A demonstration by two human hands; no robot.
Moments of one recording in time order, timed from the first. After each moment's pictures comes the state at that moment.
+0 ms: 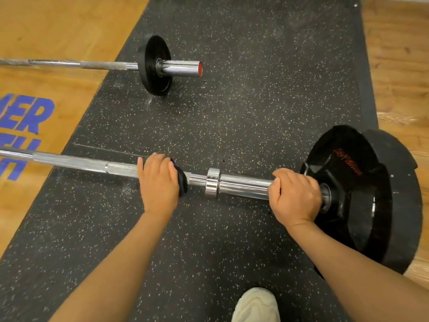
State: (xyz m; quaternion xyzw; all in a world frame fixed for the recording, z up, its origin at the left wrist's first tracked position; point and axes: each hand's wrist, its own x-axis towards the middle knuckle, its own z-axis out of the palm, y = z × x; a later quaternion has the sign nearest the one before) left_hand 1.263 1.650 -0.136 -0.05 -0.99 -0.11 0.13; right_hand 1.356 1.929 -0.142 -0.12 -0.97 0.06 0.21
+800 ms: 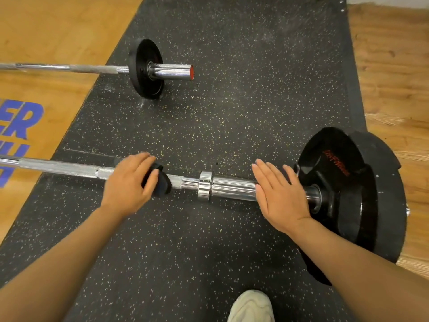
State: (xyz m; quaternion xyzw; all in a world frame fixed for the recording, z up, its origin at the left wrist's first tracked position) left_hand 1.241 1.595 -0.110 -0.25 -0.96 -0.09 0.11; right_hand 1.355 1.934 -0.127 0.07 -0.99 0.01 0.09
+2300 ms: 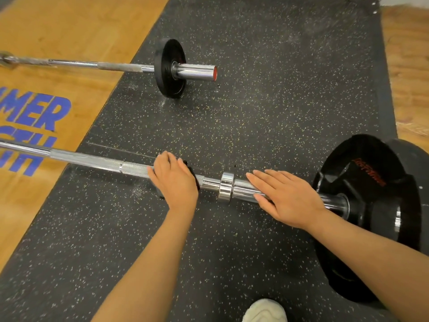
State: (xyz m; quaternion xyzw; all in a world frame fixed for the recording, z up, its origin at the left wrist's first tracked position) left_hand 1.249 1.674 -0.143 0.15 -0.97 -0.15 0.12; right_hand 1.325 1.927 -0.114 0.23 -0.97 0.06 0.02
